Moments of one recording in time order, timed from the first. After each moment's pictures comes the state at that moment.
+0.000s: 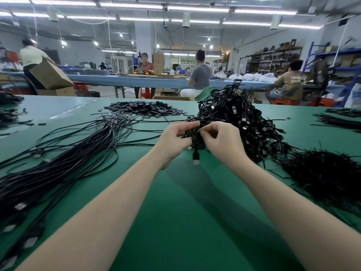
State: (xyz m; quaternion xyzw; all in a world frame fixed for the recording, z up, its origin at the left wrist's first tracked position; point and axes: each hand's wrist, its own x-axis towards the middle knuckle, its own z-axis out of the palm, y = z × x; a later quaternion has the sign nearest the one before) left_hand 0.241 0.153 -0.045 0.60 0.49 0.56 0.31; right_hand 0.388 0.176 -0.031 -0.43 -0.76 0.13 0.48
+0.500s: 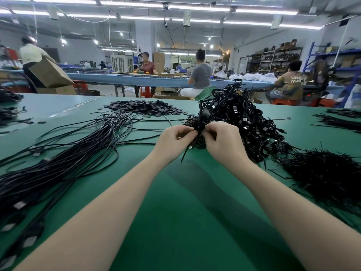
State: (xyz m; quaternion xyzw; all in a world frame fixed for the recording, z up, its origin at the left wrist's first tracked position) left_hand 0.237 0.151 -0.047 0.62 0.51 0.54 0.23; right_hand 0.388 0.171 -0.033 -0.39 -0.79 0.03 0.47
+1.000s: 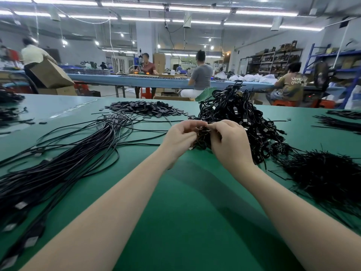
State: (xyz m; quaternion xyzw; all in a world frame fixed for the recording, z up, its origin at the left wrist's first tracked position) left_hand 0.255 0.145 -0.033 0.56 0.45 0.58 0.39; right_hand 0.398 0.173 -0.038 -0.36 -0.78 -0.11 0.50
